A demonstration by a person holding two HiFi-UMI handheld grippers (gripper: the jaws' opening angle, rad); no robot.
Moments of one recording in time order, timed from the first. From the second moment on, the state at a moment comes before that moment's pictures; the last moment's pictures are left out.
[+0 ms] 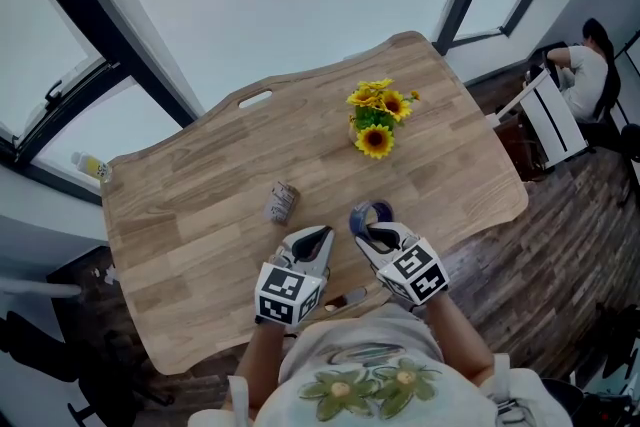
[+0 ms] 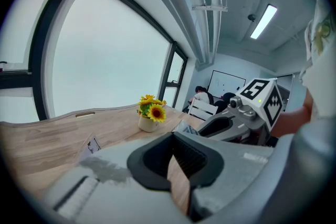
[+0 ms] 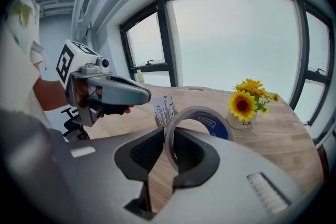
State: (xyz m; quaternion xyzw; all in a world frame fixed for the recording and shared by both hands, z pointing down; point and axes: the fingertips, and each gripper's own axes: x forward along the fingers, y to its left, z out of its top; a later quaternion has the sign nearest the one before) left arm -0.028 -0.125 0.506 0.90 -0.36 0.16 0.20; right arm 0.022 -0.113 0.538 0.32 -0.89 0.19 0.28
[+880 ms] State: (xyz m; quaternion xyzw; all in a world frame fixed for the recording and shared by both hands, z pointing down) left arm -0.013 -0.096 0.501 0.90 -0.35 0.15 0.19; right arm 0.026 -0.084 0.486 0.33 -0.90 0.23 0.15
